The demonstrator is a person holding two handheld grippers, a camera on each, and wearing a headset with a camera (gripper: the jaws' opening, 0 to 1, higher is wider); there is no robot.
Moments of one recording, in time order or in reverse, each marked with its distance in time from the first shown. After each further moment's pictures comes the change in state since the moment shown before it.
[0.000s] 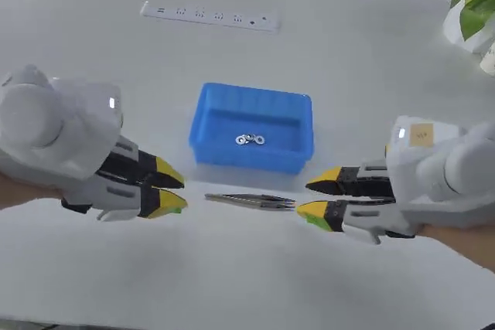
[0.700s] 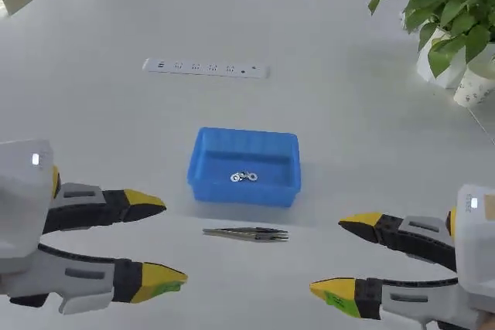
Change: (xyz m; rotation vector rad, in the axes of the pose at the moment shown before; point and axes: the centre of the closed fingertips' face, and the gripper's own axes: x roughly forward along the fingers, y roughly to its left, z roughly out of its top) left arm -0.032 -0.045 0.039 -0.095 -0.184 0.069; right arm -0.051 0.040 0.009 0.093 -0.159 -0.056
